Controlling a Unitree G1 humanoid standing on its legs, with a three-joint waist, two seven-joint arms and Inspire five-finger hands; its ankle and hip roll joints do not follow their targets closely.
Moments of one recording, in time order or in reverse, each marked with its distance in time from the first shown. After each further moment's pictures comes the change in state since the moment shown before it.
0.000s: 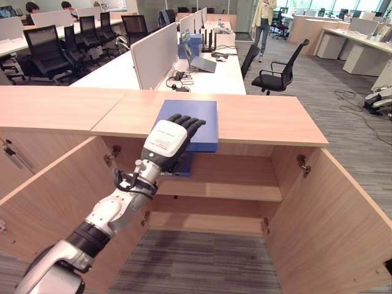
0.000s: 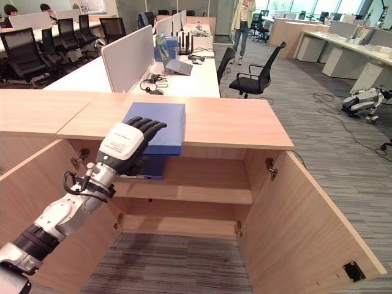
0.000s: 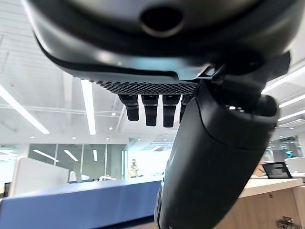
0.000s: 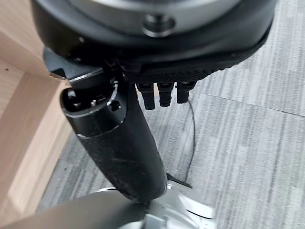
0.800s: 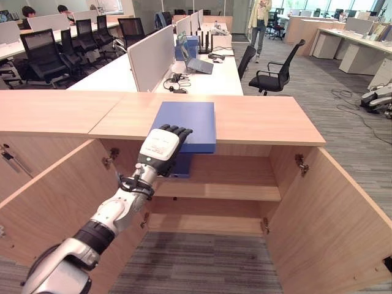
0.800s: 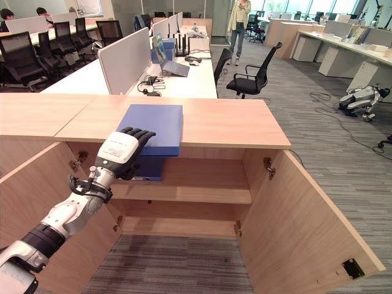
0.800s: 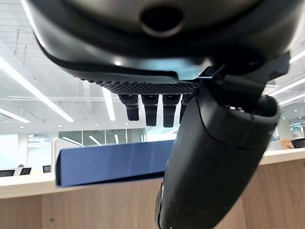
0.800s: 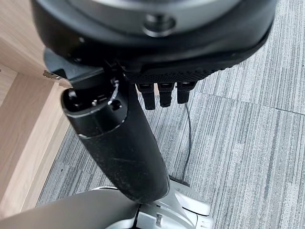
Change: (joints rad) left arm -0.002 -0.043 -0.012 0.198 0.033 0.062 -0.003; right arm 0.001 0.000 0.000 -0.001 0.000 0.001 0.001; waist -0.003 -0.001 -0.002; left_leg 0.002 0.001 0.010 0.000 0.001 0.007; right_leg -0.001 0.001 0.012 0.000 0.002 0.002
